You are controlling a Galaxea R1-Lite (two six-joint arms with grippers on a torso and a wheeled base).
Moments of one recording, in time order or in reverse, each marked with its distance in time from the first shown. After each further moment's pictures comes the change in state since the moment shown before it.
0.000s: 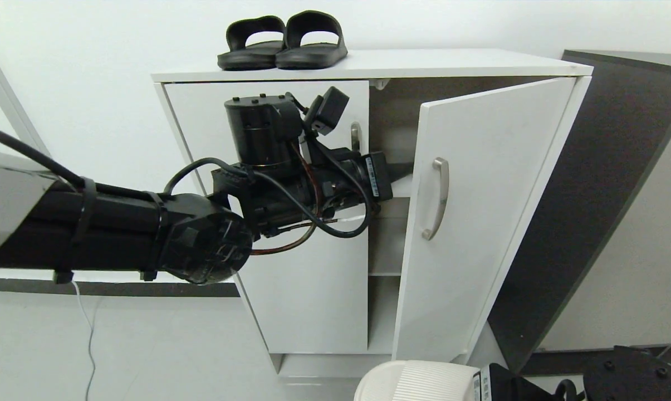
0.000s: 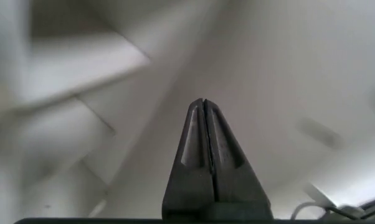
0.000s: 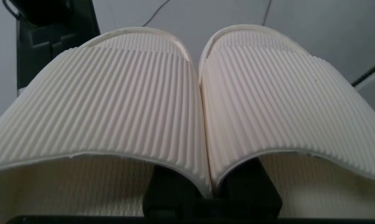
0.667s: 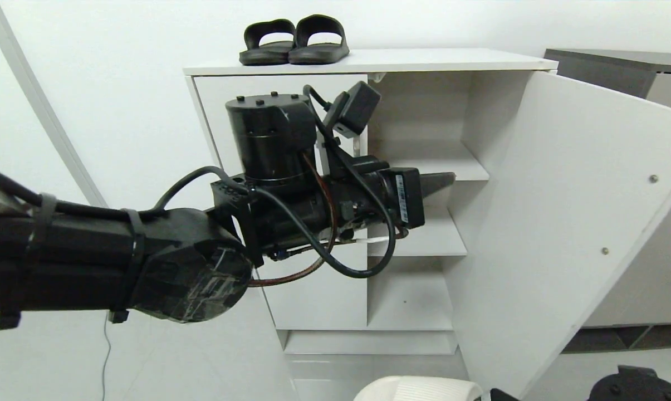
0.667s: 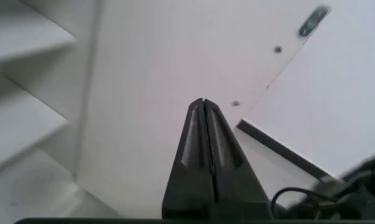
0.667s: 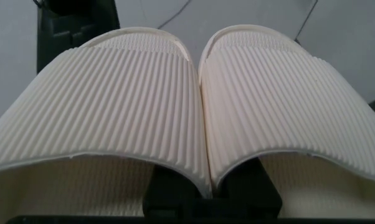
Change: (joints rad) left arm -0.097 -0.065 0.067 -0.029 0.034 0.080; right arm 0.023 0.008 0.021 -0.039 -0.014 0.004
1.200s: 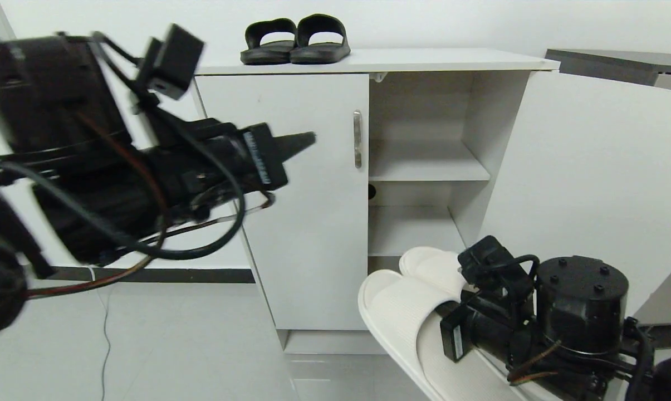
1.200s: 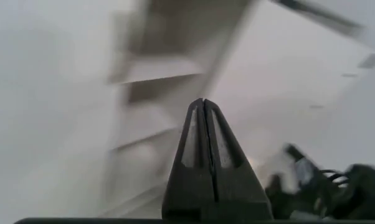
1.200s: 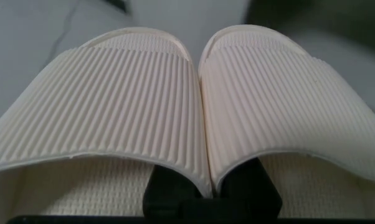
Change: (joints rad) left arm 0.180 -0.369 0.243 0.146 0.314 0.060; right arm -0.226 0.121 -0.277 -0.003 -0.419 0.054
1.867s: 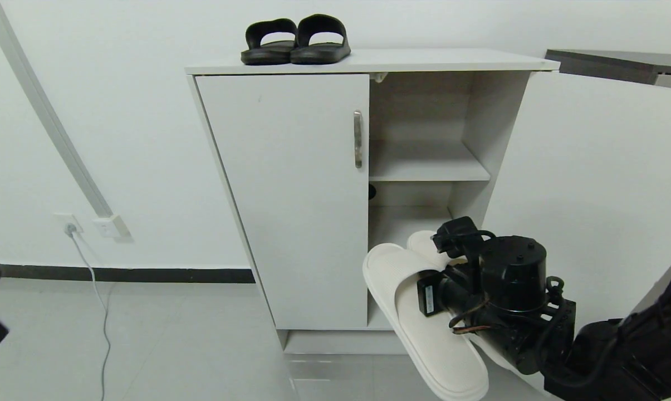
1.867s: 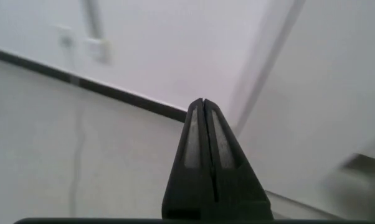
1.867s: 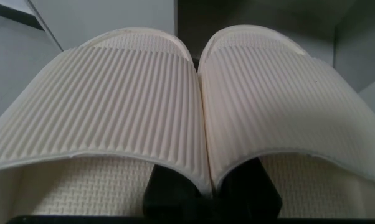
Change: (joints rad) left arm 0.508 -0.666 0.604 0.168 0.468 0.143; right arm -0.054 0.176 -0.179 0.000 -0.164 0.054
